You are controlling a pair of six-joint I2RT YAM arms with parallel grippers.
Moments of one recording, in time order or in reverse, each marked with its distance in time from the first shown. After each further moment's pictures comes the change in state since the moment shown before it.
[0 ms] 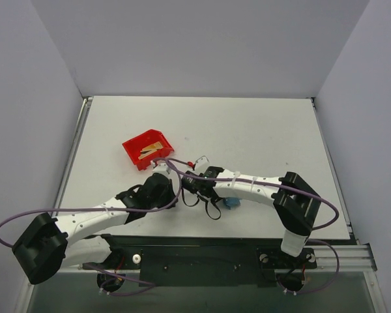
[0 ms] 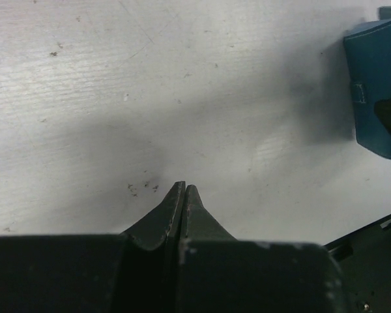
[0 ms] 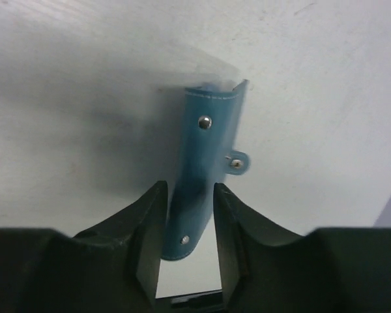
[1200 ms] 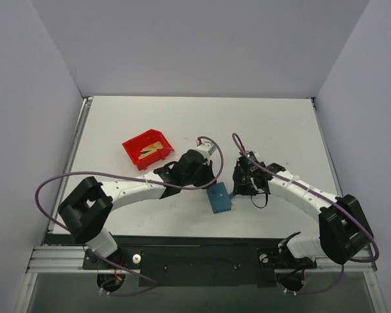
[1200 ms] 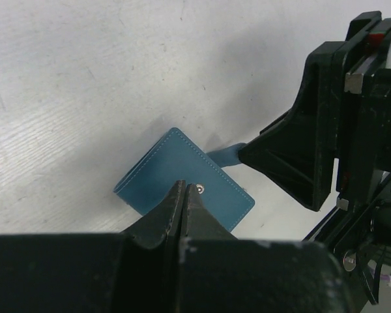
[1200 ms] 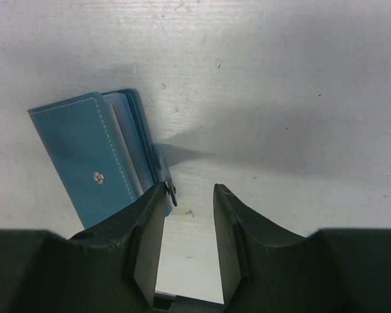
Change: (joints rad) left arm -0.076 0.425 0.431 0.168 0.156 0.156; right arm -0.476 -0.414 -0.416 0.383 -0.575 0.049
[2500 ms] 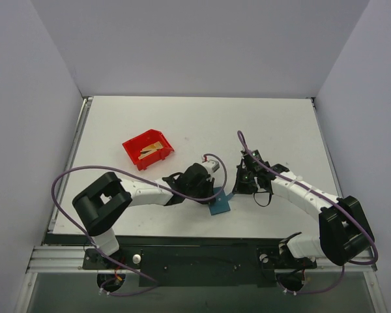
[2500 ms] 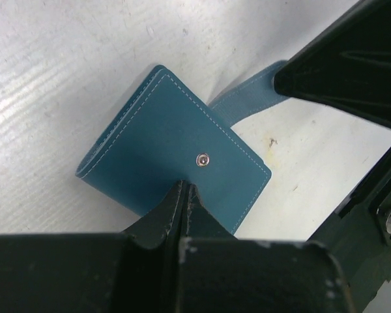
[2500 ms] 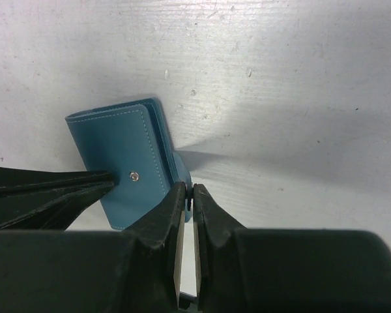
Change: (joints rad) left arm -0.042 0.159 -0.061 0.060 0.114 0.016; right arm -0.079 -0.012 -0.053 0.100 -0.165 0.004
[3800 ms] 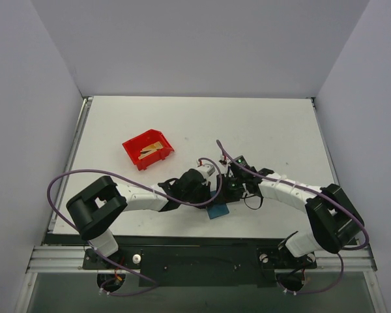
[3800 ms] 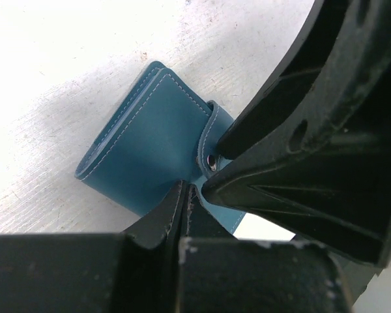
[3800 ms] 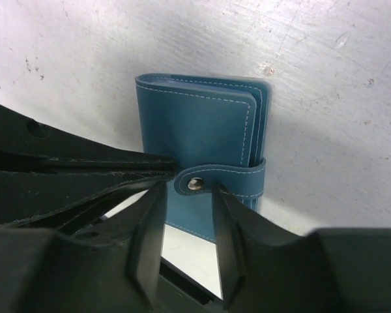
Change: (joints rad) left arm -0.023 -0.066 -0.122 0.083 -0.021 -0.074; right arm 0.127 0.115 -0.026 0.159 -0.238 -0.071
